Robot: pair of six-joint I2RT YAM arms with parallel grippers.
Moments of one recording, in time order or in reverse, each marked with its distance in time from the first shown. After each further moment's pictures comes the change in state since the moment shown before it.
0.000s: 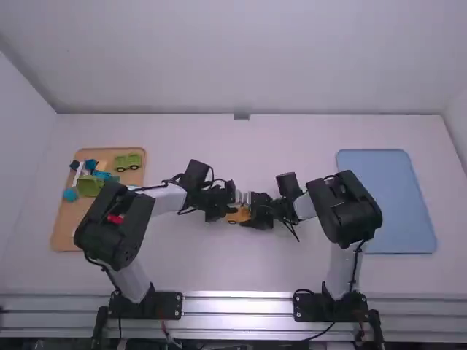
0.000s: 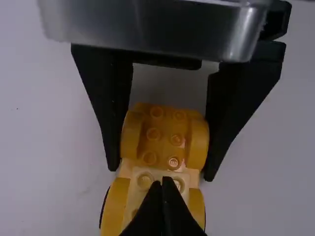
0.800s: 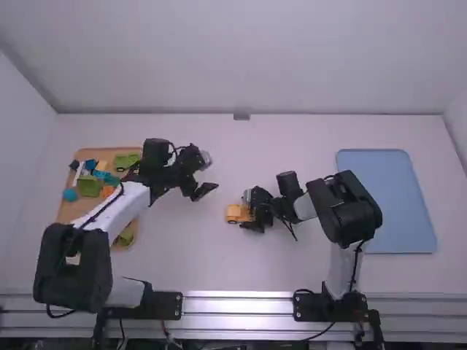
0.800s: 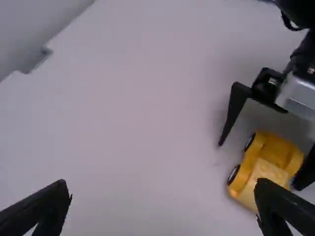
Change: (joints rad) left arm 0.232 -0.330 0.023 -0.024 -0.104 -0.284; right arm 0.000 -0.002 -0.006 0.066 0.049 0.079
